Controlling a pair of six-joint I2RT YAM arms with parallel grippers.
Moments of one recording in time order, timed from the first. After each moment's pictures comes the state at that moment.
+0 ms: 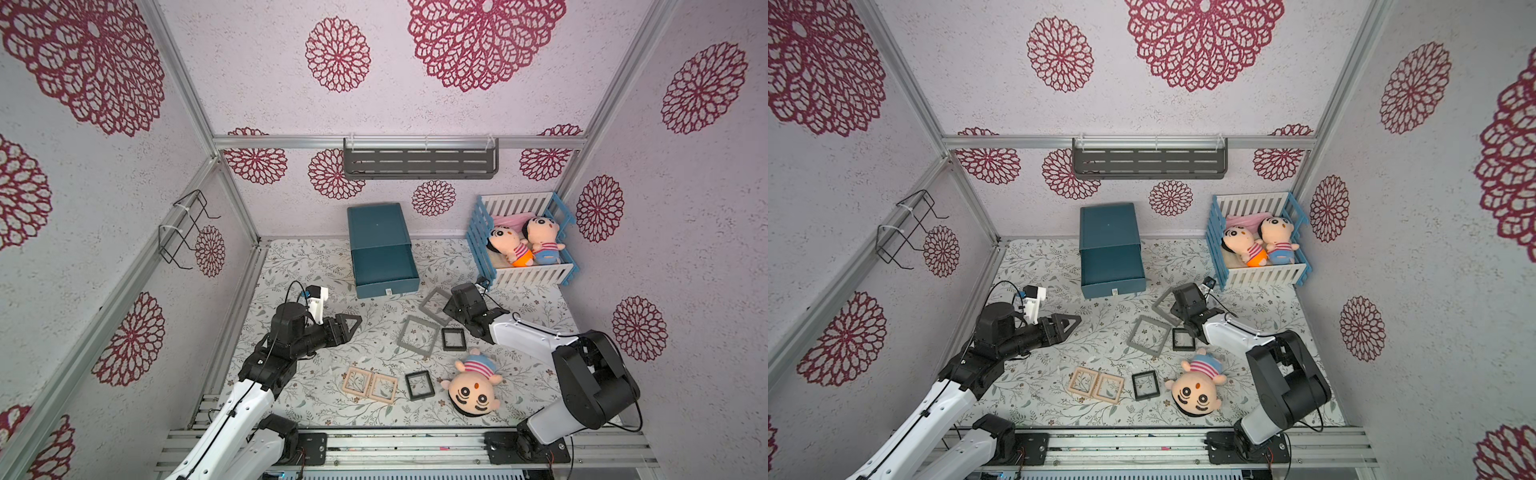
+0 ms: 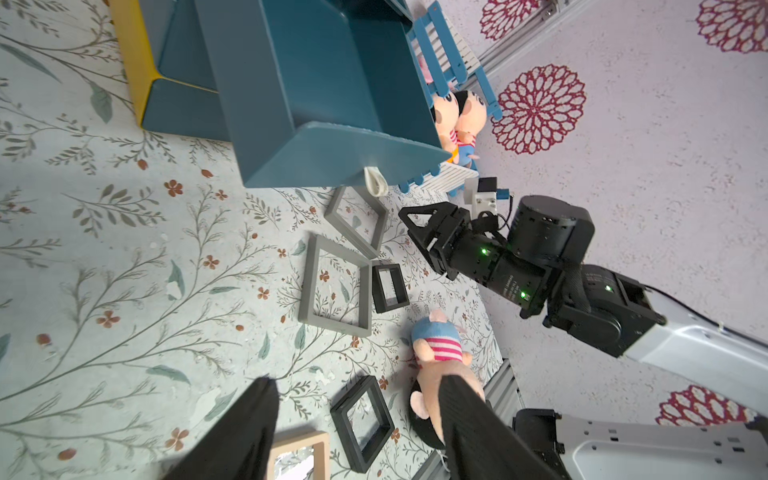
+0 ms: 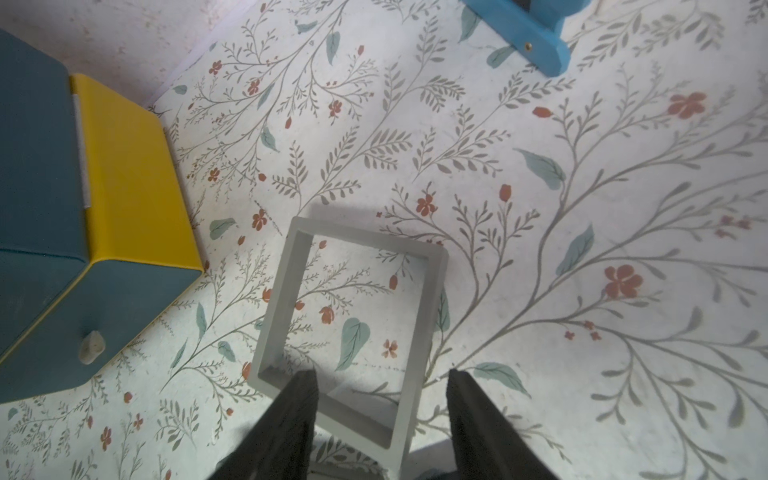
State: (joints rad) left arm -0.36 0.80 0.63 -0.29 0.45 -0.66; right arm 0.45 1.57 0.83 -0.10 0.32 0.91
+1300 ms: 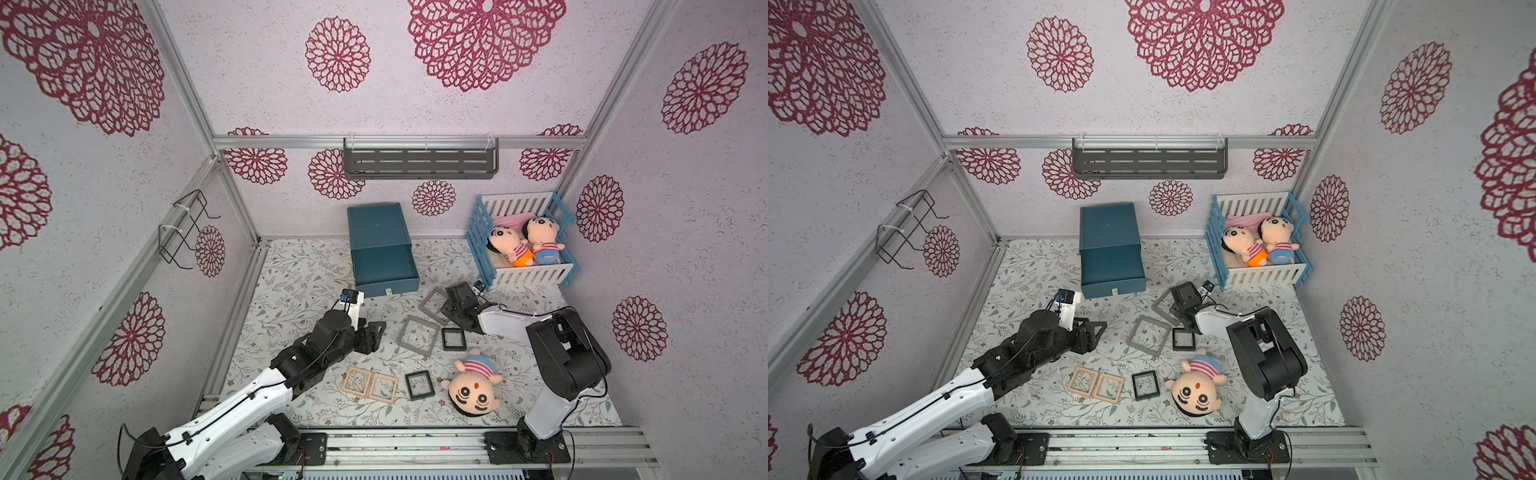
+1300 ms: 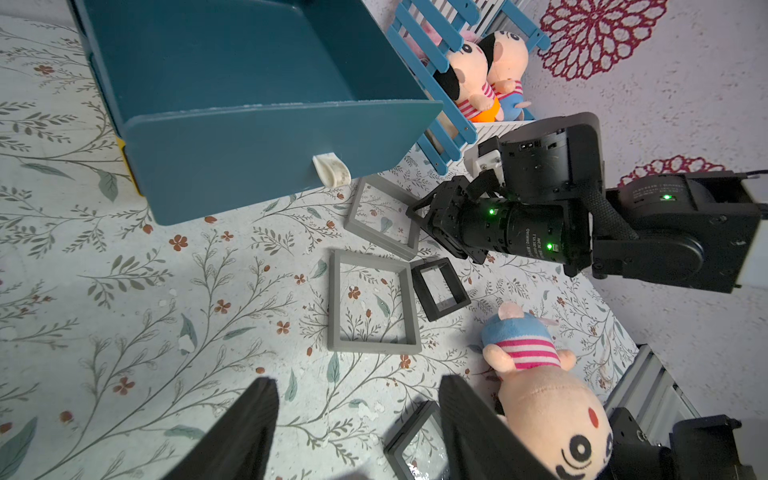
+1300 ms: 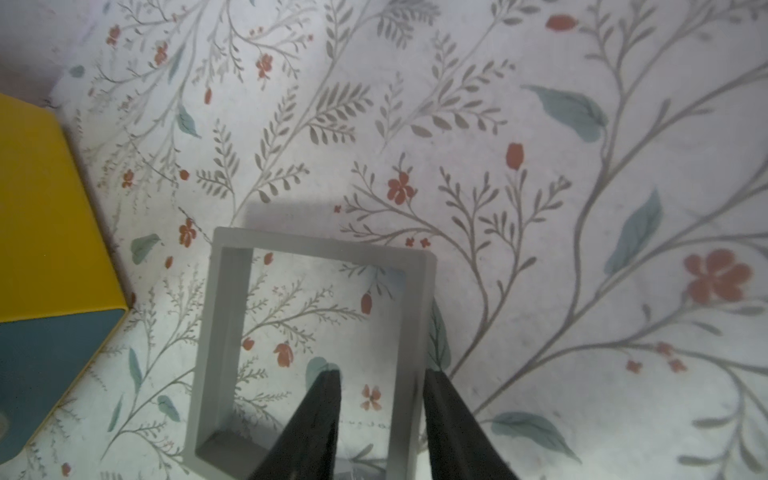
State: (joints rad) left arm -0.75 0.97 0.68 -0.19 -0.07 -0.51; right arm 0.42 1.76 0.92 -0.13 0.26 1.02
